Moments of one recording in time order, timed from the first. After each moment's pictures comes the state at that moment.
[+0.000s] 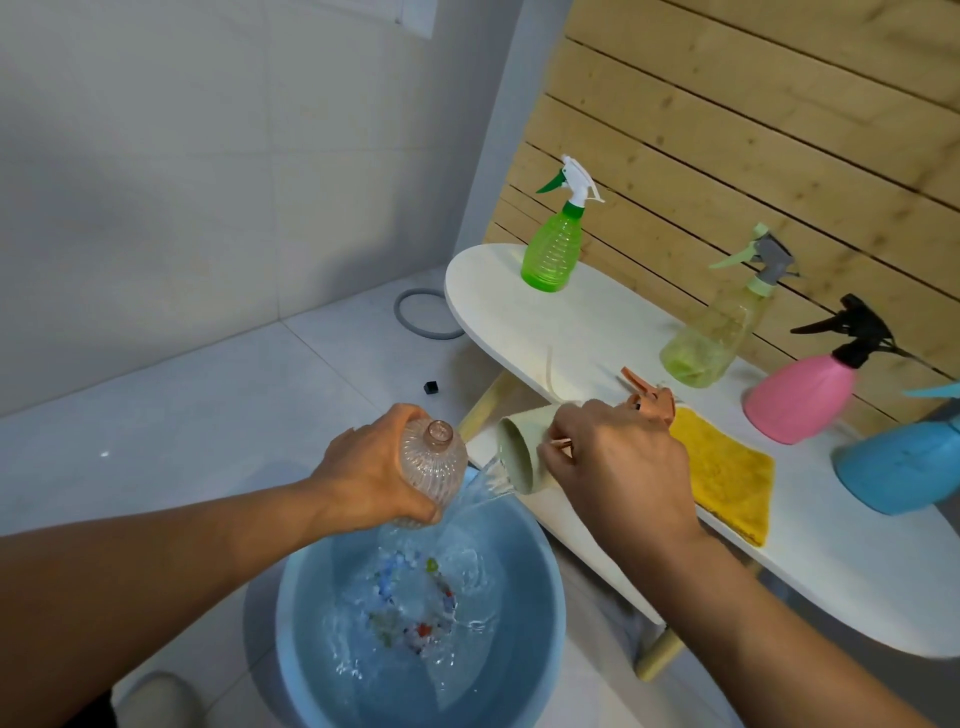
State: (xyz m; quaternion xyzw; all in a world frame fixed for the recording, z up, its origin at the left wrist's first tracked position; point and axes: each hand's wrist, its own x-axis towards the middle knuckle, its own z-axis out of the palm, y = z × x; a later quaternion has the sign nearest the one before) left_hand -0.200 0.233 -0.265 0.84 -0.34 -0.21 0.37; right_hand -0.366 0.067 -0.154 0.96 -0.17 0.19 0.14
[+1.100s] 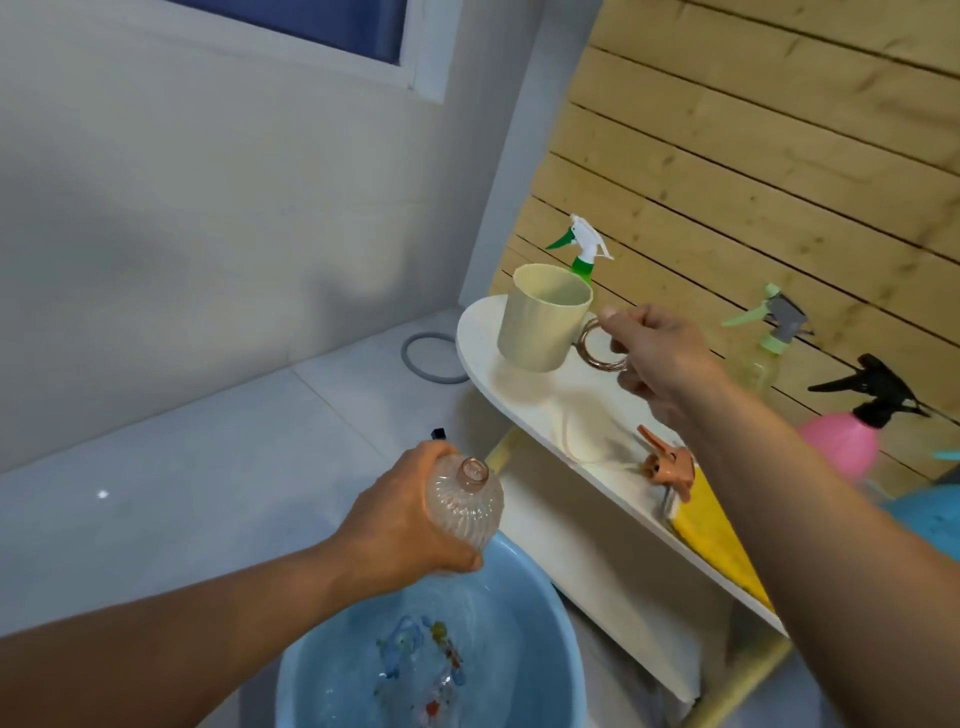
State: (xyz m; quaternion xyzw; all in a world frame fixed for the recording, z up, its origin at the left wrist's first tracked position) left_hand -0.199 0.220 -0.251 0.78 -0.32 -0.20 0.50; right_hand -0.254 -0.008 -0.070 0.74 -0.36 0.25 -0.50
